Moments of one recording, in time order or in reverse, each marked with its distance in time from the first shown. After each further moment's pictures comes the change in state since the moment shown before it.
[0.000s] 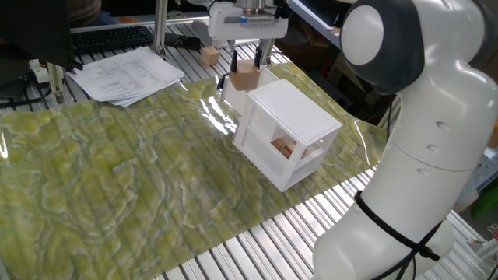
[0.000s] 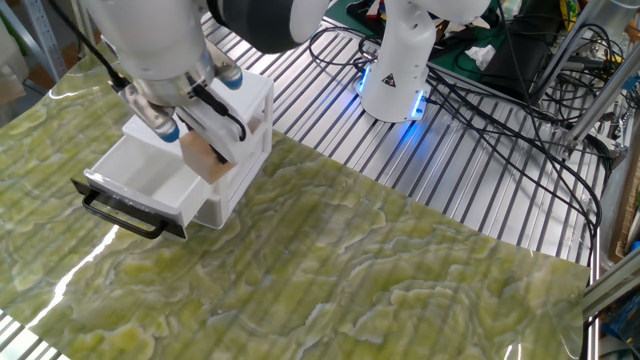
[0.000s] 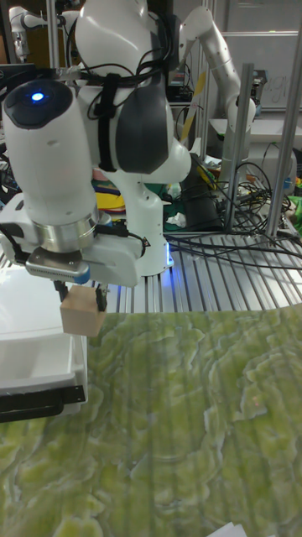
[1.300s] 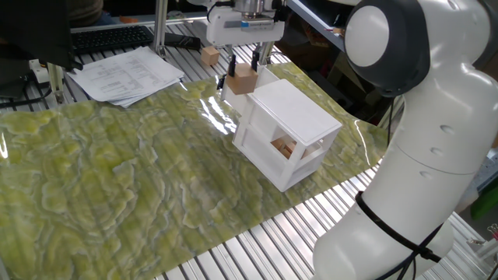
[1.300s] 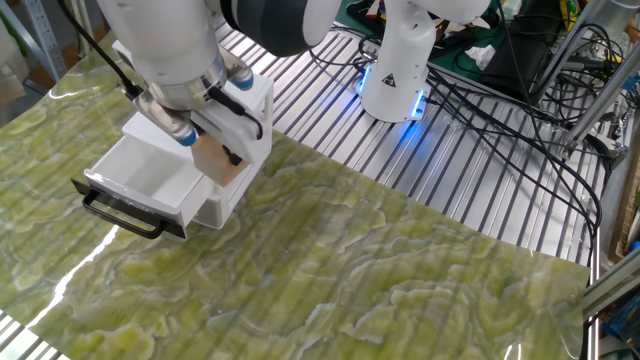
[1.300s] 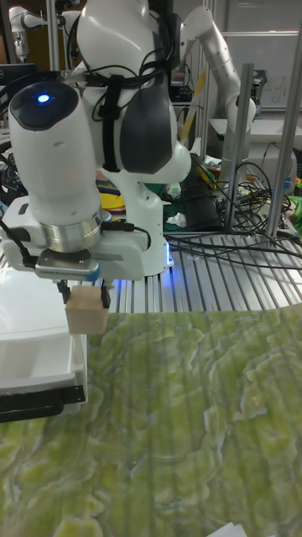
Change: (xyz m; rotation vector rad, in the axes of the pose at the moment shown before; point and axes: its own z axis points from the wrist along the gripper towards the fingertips) arm 0.006 0.005 0.003 -0.002 0.002 -0.152
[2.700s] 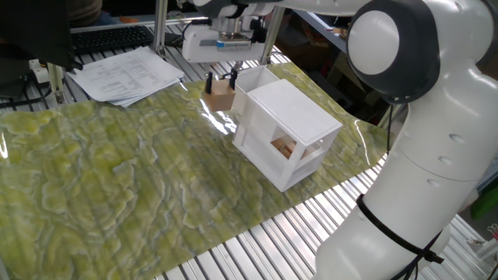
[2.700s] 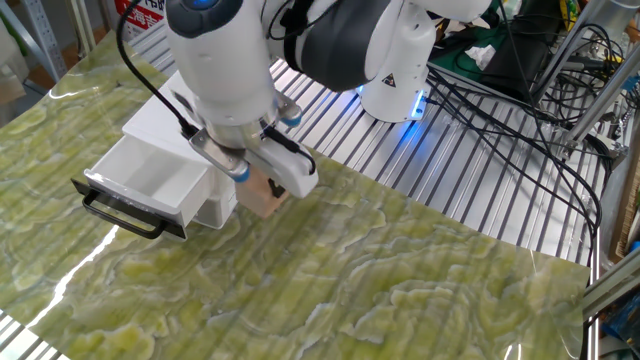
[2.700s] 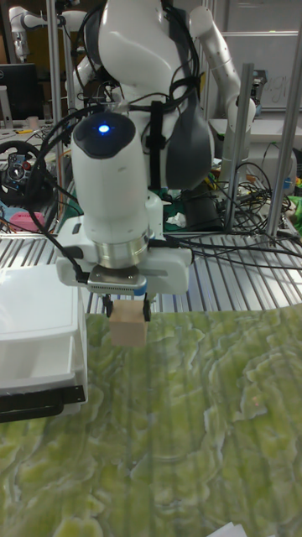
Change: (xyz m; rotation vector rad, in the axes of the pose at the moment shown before) arm 0.006 0.067 0.037 -0.040 -0.031 0.045
